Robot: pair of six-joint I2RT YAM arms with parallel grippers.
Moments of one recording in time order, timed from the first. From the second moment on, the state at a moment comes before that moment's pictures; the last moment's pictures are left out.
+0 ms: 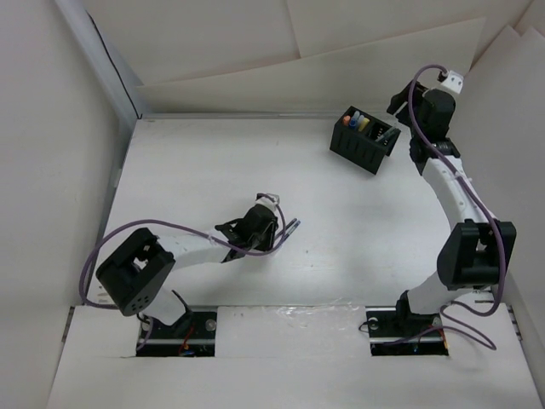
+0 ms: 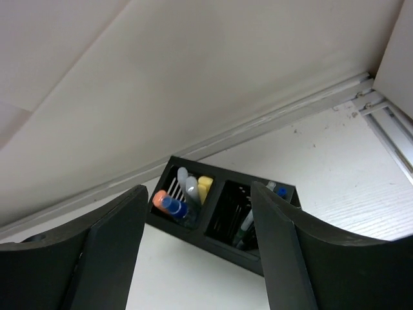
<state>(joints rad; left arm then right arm) -0.83 1.47 0.65 -0.01 -0.18 -0.47 0.00 1.58 1.39 0.08 0.16 0.40</state>
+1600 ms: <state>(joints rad) -0.84 1.19 0.69 0.01 -0.21 -0.50 0.59 1.65 1.06 0.20 -0.49 0.57</state>
